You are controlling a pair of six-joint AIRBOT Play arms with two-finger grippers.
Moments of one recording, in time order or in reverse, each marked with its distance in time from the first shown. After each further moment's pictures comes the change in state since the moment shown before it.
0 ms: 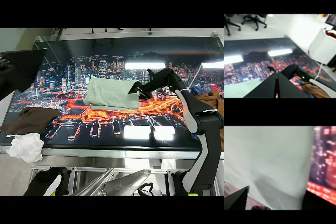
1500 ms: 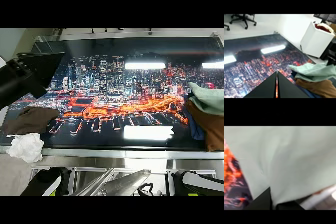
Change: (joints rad) left arm -0.119 -0.007 -0.001 0.053 -0.022 -0.001; right arm -0.697 0.684 -0.112 -0.792 -0.478 0.350
